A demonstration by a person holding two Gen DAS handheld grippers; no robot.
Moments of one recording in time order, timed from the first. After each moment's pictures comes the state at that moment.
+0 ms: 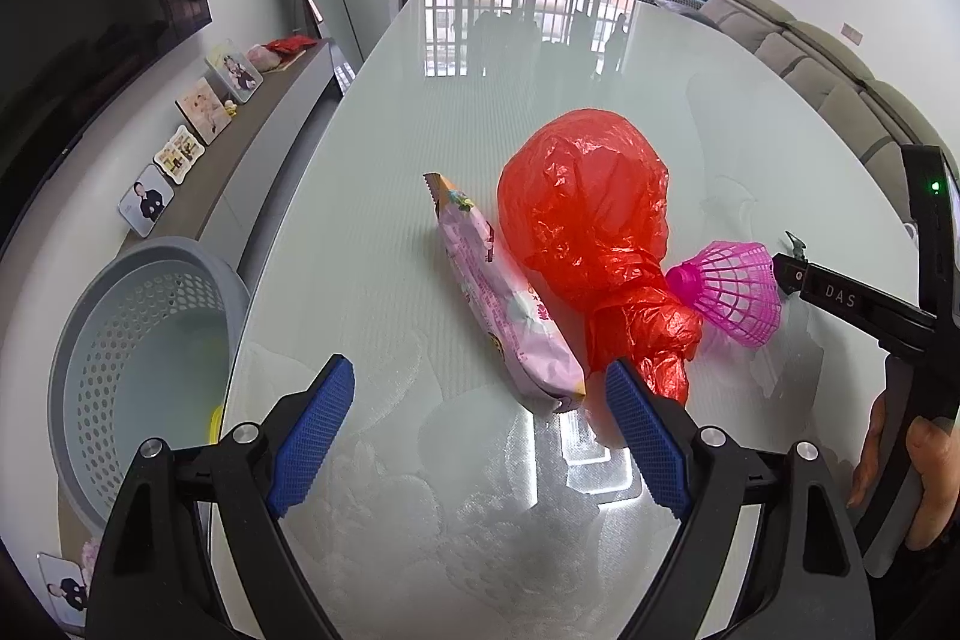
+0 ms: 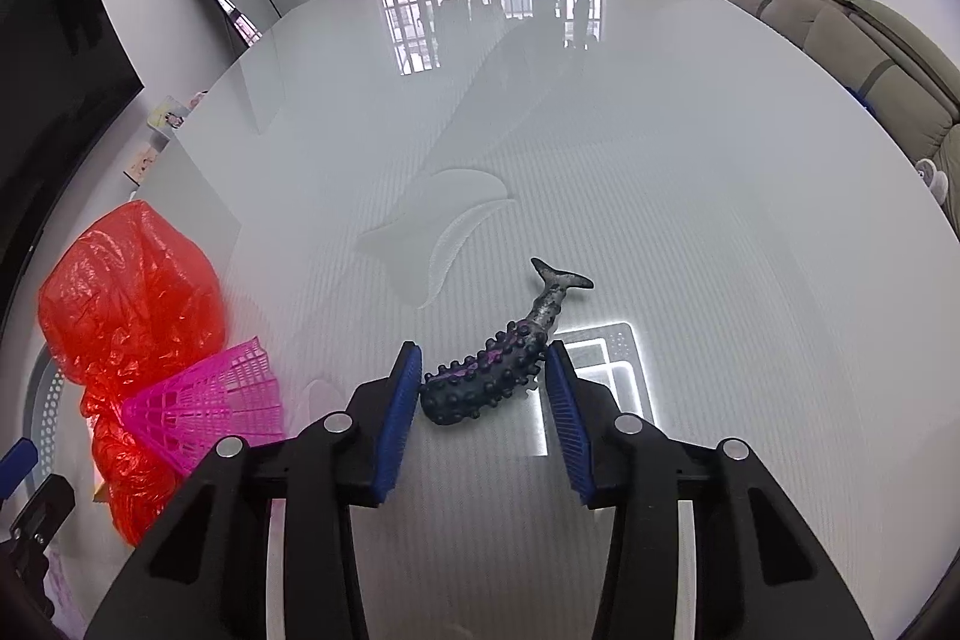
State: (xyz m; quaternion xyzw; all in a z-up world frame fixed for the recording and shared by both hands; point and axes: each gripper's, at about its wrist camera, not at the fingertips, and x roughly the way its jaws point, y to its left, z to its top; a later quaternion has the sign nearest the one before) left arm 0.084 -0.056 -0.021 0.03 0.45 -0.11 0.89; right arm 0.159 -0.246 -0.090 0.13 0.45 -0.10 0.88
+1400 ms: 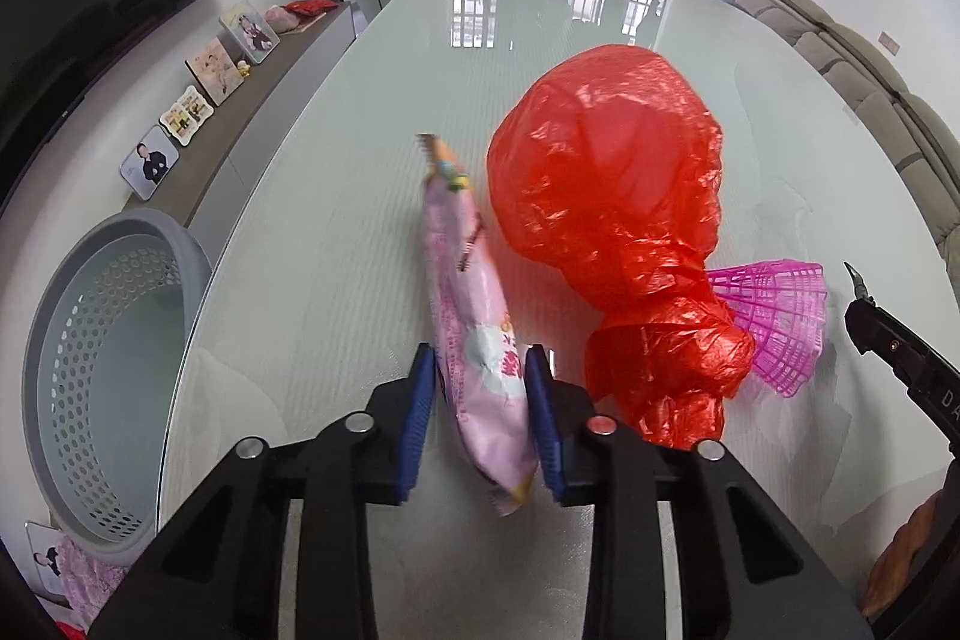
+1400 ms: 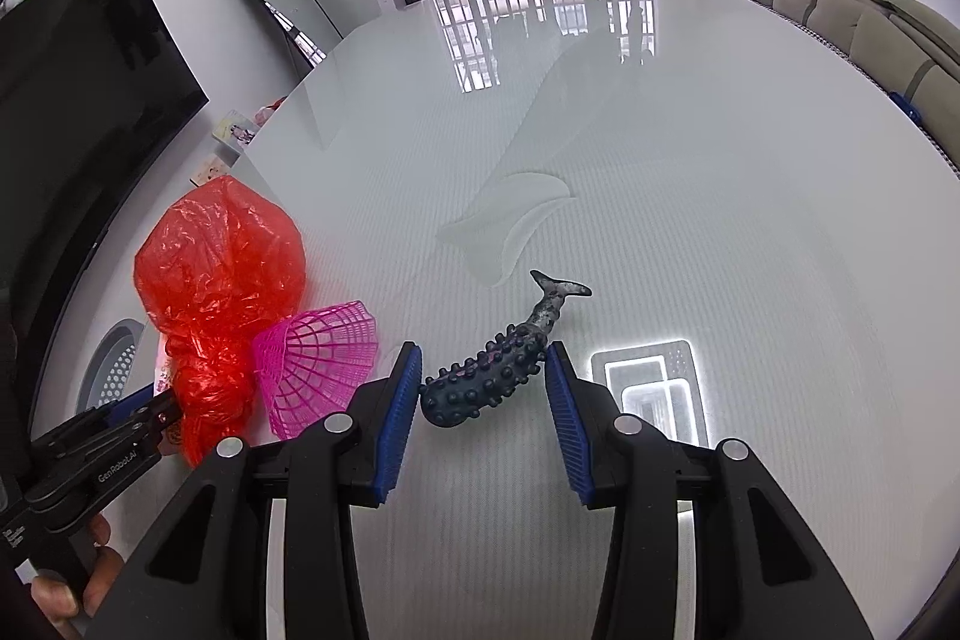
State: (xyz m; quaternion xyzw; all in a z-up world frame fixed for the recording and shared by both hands) left arm 0.129 -0.063 -0.055 0.01 0.48 -0.07 0.87; right arm 0.132 -0.249 -0.074 0.15 0.42 -0.04 0.89
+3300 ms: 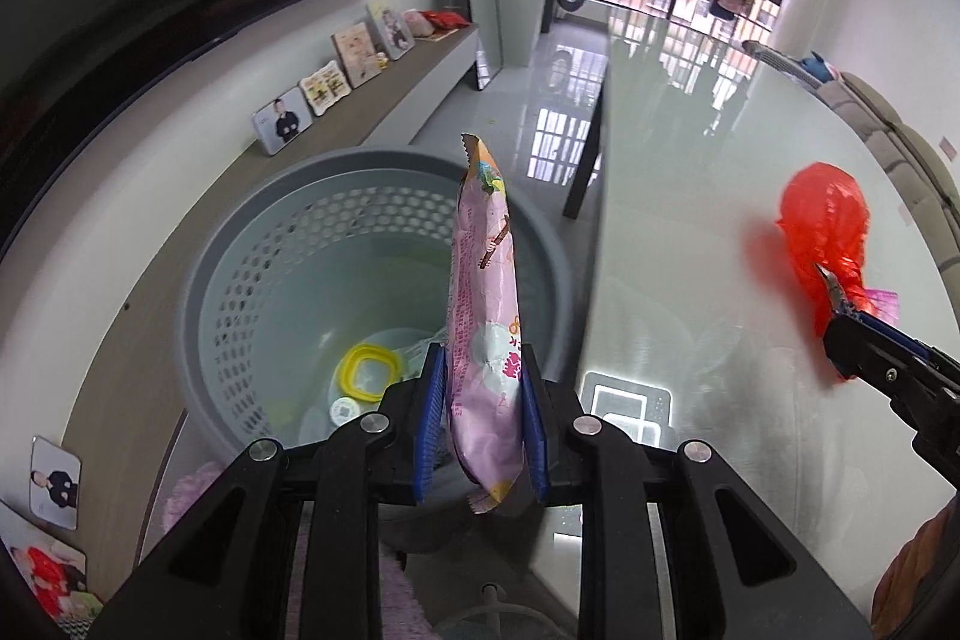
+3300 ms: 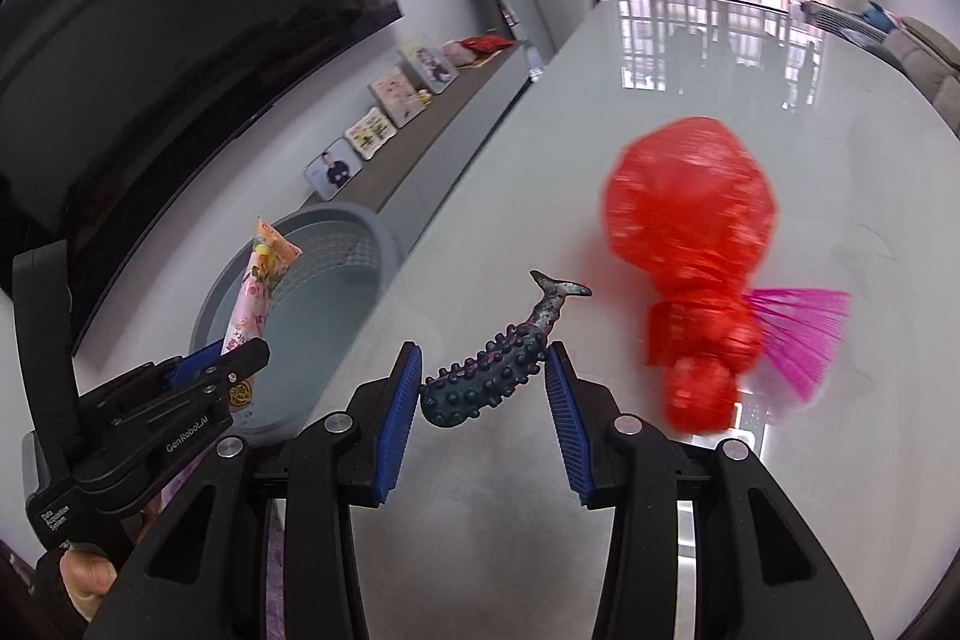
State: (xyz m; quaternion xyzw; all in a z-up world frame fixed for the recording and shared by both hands) left arm 0.053 0.126 -0.033 -0.06 0.44 0.03 0.89; right arm 0.136 -0.008 -0.035 0.05 0.44 0.16 0.88
